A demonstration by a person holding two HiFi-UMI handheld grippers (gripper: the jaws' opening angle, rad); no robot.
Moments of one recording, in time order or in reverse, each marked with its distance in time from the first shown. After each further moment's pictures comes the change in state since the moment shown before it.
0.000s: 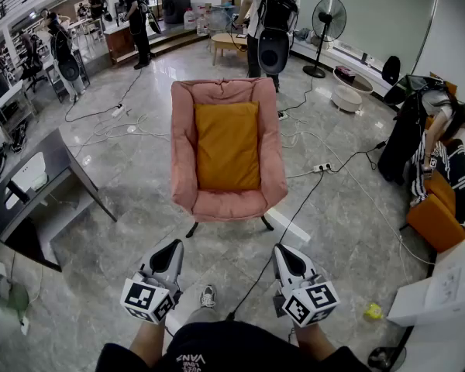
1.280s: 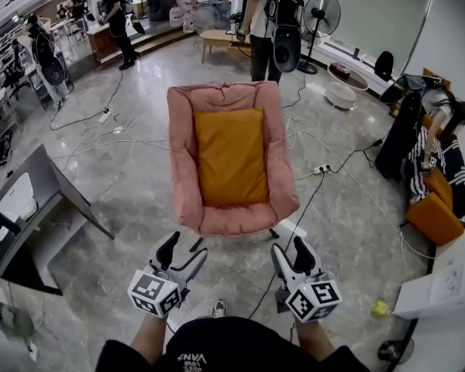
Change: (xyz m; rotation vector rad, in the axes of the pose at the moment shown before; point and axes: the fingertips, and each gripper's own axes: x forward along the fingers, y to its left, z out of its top) left arm 0.100 0.127 -0.020 -0.085 0.102 -0.186; right arm 0.148 -0.009 0.005 0.058 -0.036 -0.176
